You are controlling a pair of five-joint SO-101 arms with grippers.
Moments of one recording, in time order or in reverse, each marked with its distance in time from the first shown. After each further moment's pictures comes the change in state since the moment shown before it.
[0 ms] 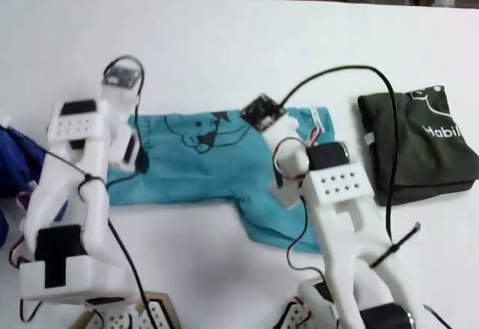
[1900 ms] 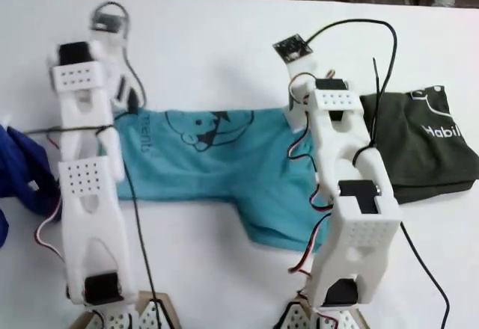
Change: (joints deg) left arm 1.6 68.7 -102.2 33.8 3.6; right arm 12.7 55.5 -43.1 -19.8 -3.8
